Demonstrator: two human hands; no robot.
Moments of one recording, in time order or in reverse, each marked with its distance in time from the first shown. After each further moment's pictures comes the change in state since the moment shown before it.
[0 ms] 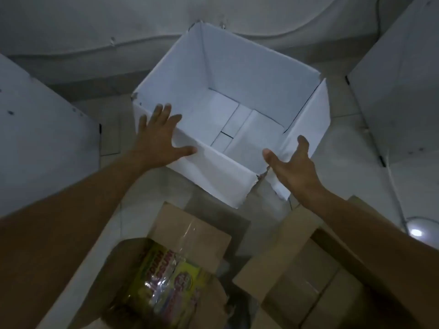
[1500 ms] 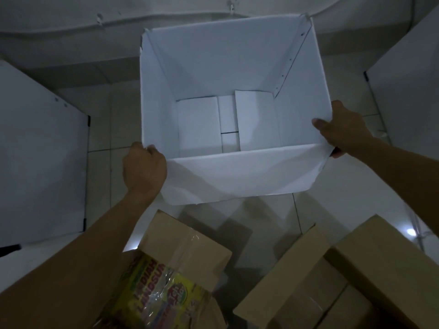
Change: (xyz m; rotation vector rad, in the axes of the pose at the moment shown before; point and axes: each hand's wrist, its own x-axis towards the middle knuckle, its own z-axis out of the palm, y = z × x) left_hand -0.009 0.011 0.047 -0.484 0.419 -0.775; right_hand 0.146 -0.009 -0.053 -0.498 0.113 -0.118
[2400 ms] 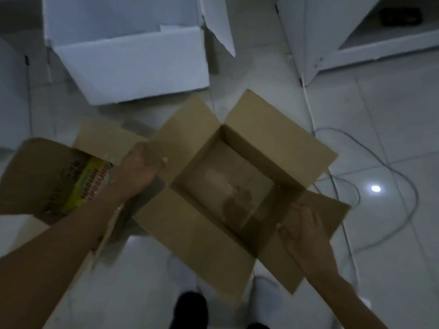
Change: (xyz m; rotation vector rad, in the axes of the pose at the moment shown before) left_hand -0.334 -0.058 0.001 0.167 -0.537 0.284; right_hand -0.435 0.328 0.010 0.073 -0.131 0.119
